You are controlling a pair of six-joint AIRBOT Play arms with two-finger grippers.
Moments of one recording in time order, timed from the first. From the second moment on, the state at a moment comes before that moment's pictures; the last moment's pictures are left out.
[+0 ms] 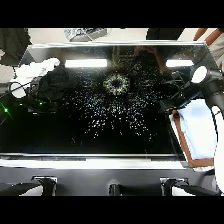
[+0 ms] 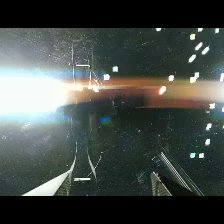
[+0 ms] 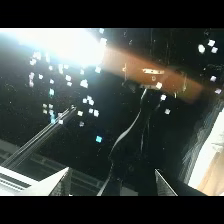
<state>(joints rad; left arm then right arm) -0.03 -1.29 1.24 1.47 -1.33 -1.57 -0.03 -1.41 1.45 -1.38 1.54 1.20</state>
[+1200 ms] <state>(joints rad) -0.03 -1.29 1.24 1.47 -1.26 -1.58 -0.03 -1.41 1.45 -1.42 1.37 1.20</state>
